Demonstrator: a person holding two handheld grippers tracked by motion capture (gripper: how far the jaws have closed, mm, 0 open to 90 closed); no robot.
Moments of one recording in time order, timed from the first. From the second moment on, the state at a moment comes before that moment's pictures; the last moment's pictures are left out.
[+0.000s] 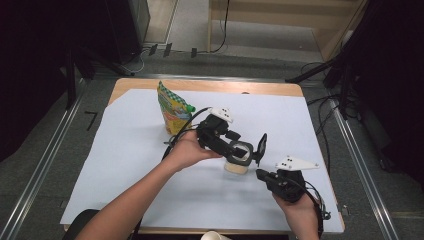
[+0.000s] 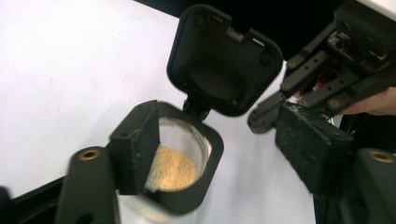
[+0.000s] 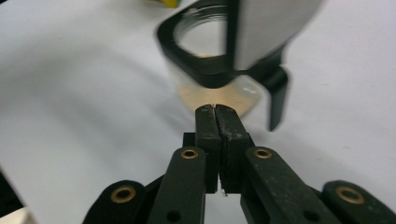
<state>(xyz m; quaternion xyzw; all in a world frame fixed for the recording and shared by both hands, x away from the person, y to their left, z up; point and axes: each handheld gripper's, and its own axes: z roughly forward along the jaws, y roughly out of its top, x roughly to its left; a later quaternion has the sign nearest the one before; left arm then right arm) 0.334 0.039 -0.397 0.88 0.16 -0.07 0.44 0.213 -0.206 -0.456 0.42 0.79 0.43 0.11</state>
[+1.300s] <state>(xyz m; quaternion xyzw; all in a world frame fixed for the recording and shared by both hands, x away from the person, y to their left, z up) 0.350 0.172 -0.384 0.85 0.25 -0.06 0.46 0.244 -0.079 -0.469 0.31 0.84 0.44 0.03</state>
